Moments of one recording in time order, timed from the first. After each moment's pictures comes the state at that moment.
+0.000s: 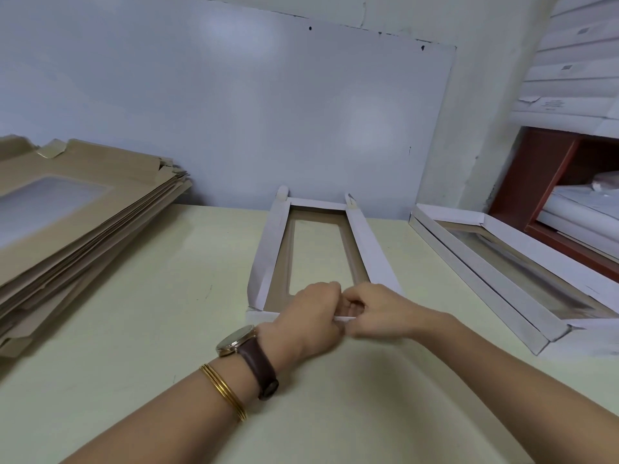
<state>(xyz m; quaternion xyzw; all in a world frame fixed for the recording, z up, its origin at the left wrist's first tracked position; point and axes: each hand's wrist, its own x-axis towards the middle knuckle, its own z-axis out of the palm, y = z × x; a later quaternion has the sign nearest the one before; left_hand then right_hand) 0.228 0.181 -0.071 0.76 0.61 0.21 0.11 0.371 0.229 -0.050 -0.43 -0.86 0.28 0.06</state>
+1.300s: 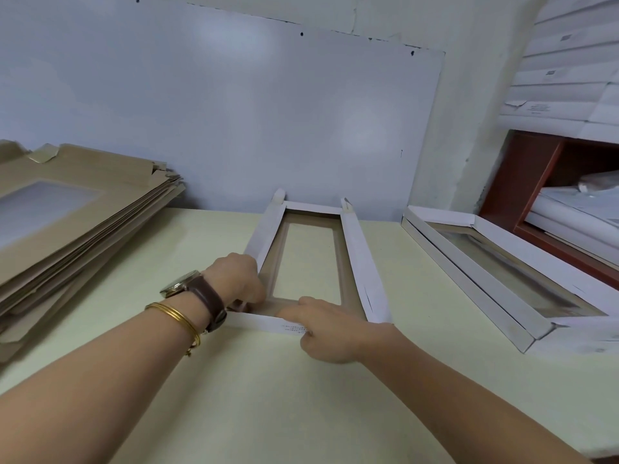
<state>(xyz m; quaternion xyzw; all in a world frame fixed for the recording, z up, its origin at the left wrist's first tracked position) 0.139 0.207 -0.041 0.56 0.82 0.03 0.12 0.326 0.206 -0.069 -0.34 -0.93 0.12 -0.04</state>
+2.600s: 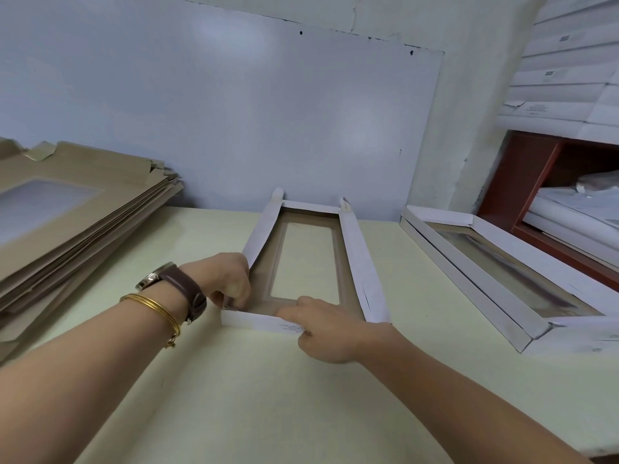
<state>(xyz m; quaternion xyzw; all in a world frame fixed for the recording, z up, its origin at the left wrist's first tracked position) 0.130 0.200 -0.026 0.56 0.79 0.03 0.25 0.326 0.203 -0.065 -0.34 -0.93 0.12 -0.04</state>
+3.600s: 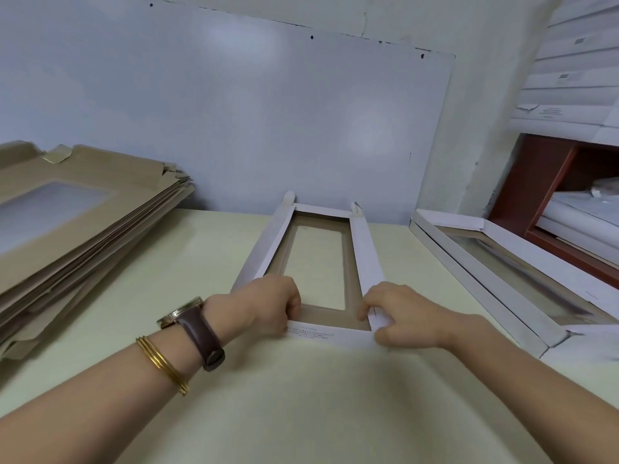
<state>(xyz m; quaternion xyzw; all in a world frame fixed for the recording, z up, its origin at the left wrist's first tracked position) 0.171 0.166 -0.030 0.75 0.65 0.03 0.13 0.405 0.228 -0.031 -0.39 -0.91 0.10 -0.01</state>
